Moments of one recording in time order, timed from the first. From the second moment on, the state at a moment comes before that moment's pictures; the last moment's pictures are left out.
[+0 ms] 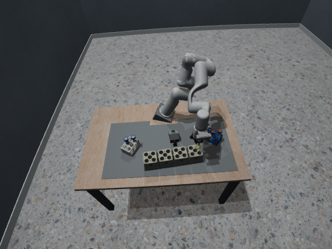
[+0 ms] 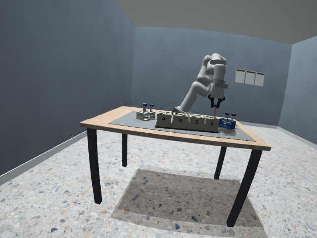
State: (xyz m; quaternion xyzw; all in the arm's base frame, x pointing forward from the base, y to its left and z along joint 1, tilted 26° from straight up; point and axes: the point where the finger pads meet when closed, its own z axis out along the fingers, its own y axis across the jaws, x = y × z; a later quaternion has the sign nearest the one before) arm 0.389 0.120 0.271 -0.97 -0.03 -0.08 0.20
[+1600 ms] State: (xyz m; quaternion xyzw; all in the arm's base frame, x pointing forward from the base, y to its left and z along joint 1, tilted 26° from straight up) arm 0.395 0.137 0.233 -0.97 -0.03 -0.08 0.20
